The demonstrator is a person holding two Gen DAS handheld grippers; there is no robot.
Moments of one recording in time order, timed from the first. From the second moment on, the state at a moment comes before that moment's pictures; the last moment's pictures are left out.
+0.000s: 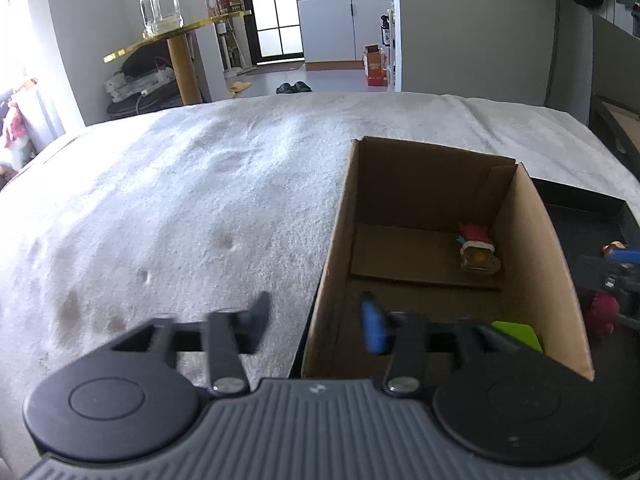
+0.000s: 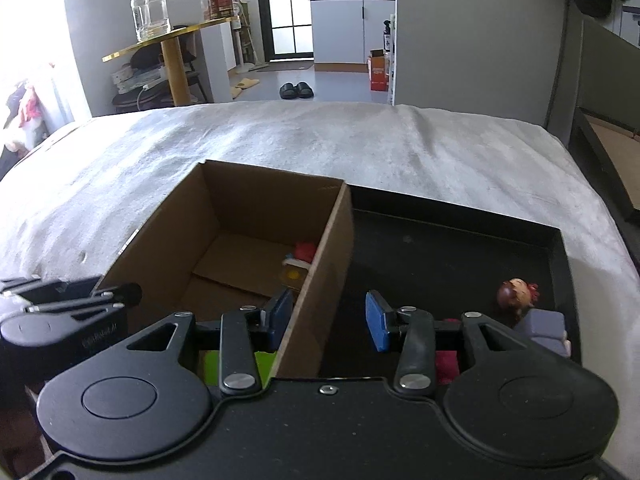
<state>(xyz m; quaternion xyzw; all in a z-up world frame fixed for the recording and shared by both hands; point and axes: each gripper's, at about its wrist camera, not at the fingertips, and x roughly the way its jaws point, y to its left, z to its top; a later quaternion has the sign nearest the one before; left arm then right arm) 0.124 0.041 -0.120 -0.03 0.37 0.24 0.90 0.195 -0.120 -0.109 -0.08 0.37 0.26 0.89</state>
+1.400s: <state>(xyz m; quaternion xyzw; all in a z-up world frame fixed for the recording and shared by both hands) 0.150 -0.014 -0.111 0.04 0.37 0.24 0.90 0.232 -0.260 -0.179 -0.05 0.45 0.12 0.89</state>
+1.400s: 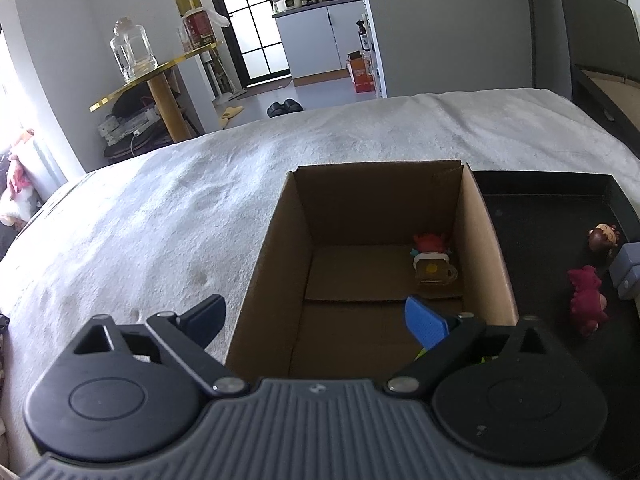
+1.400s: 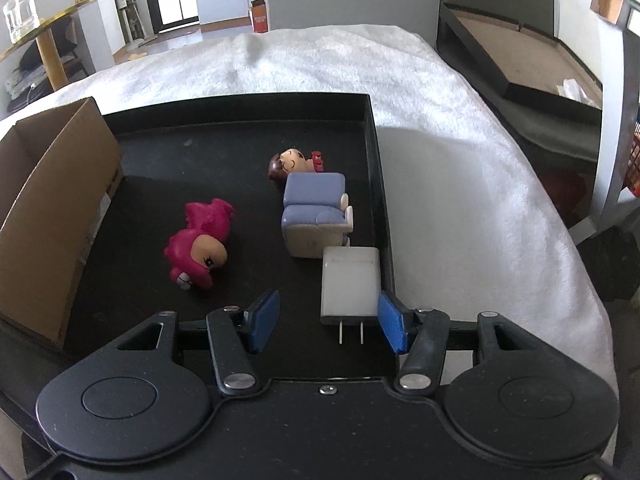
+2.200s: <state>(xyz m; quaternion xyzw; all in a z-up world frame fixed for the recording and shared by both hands) 0.154 -0.012 -0.115 0.03 0.38 0.24 0.89 0.240 -0.247 -0.186 -0.06 0.45 0.12 0.88</state>
